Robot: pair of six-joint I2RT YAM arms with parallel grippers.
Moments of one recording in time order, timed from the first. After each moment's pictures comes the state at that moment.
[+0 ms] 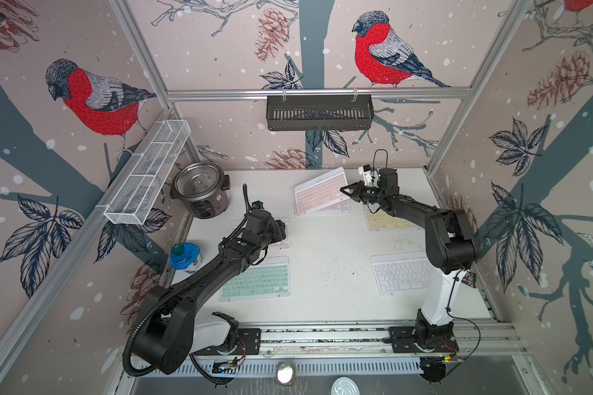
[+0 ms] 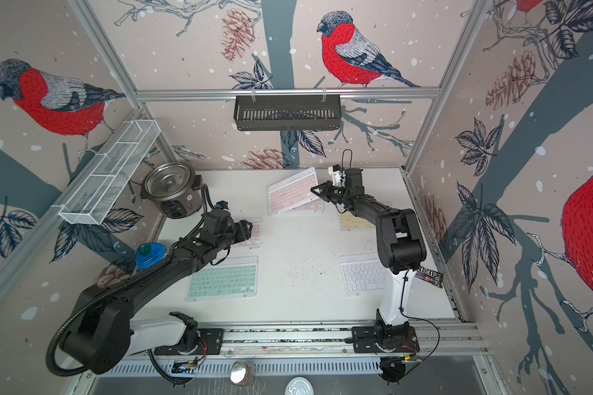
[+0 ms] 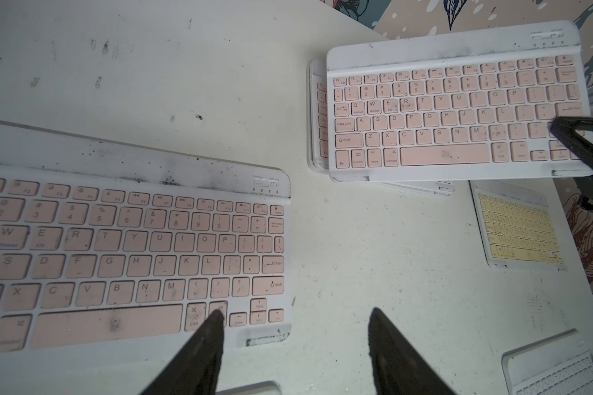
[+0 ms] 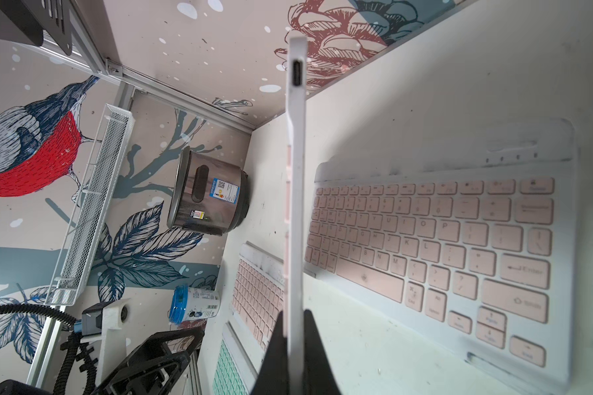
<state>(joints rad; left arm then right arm) -0.41 1.26 0.70 -0.12 -0.03 -0.60 0.22 2.00 1.31 0.23 -0.82 0.72</state>
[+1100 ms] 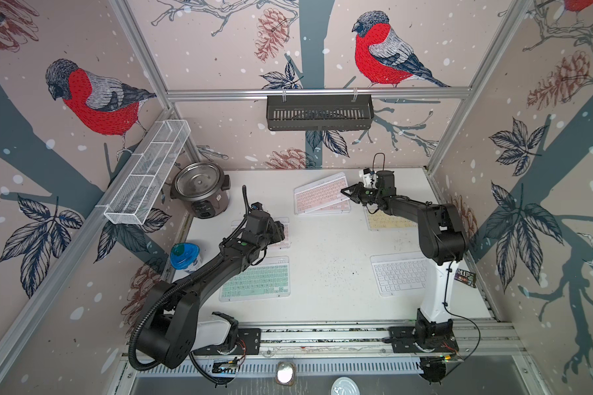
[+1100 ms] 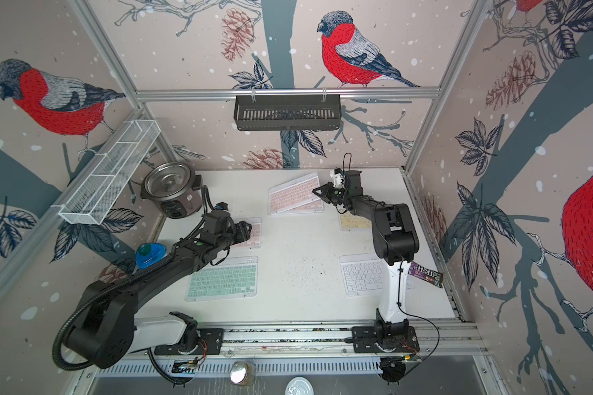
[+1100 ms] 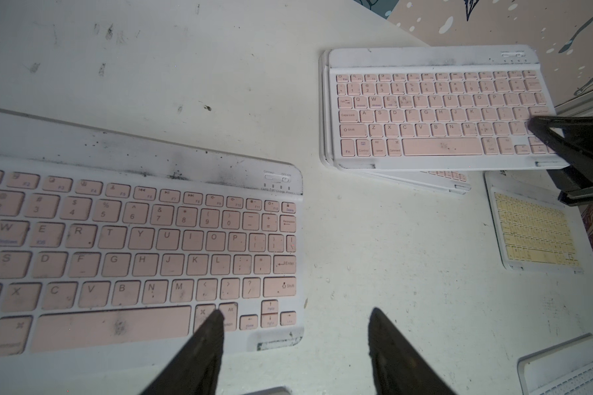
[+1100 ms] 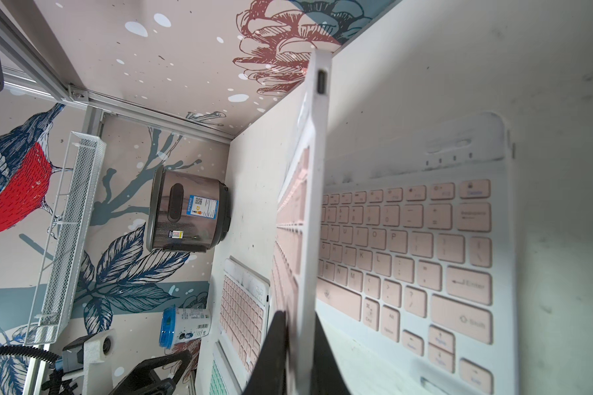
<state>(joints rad) -0.39 1.30 0.69 -0.09 -0.02 -0.60 0.19 2.11 1.36 0.23 -0.80 0.76</state>
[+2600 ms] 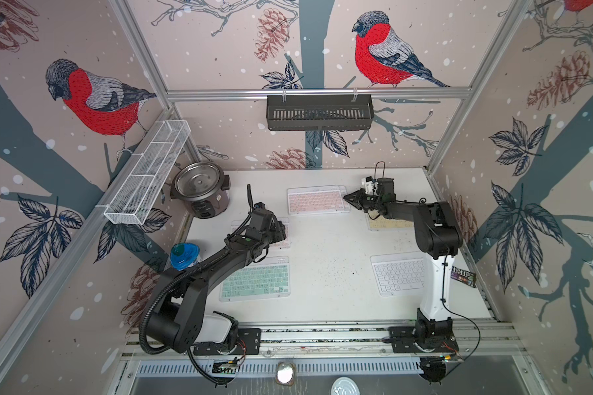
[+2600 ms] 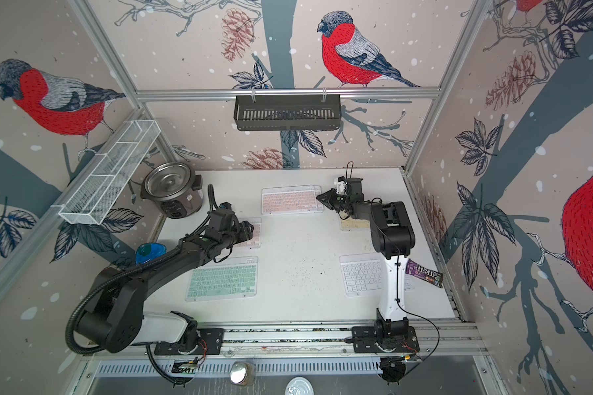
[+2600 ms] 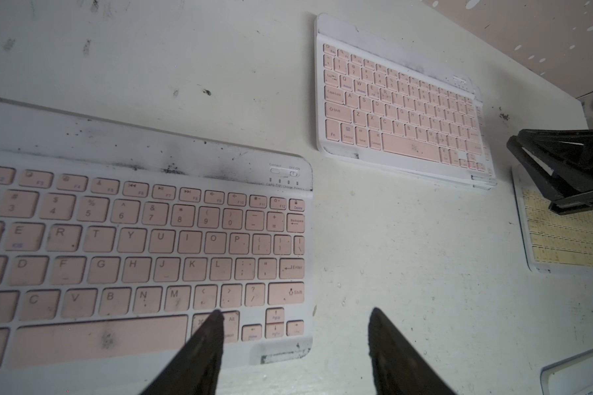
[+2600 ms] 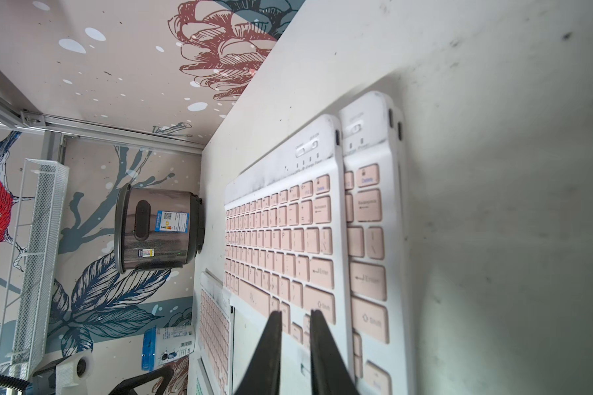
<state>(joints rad) -0.39 1.40 0.74 -0.09 -0.02 -0.59 0.16 2.20 1.33 0.29 -0.78 0.78</state>
